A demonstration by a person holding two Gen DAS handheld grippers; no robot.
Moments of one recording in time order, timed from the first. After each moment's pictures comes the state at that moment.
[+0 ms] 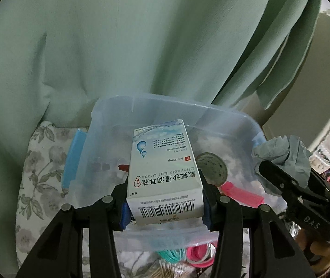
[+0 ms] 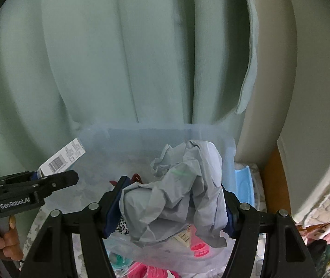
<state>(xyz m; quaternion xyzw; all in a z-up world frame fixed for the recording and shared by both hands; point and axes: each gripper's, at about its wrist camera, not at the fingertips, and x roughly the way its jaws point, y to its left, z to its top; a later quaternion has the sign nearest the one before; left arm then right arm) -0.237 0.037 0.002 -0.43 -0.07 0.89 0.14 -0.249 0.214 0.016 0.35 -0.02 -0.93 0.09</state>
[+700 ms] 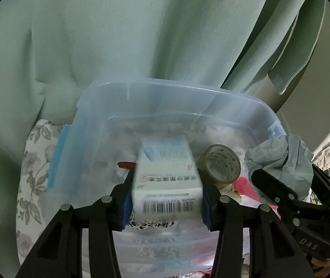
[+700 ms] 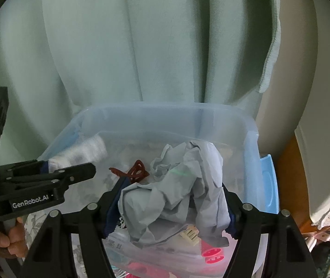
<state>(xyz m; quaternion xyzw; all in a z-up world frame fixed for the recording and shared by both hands) -0.250 0.051 -0.020 -0.45 -0.04 0.88 0.13 -0.265 0.213 -0.034 0.38 -0.01 -0.92 0.12</state>
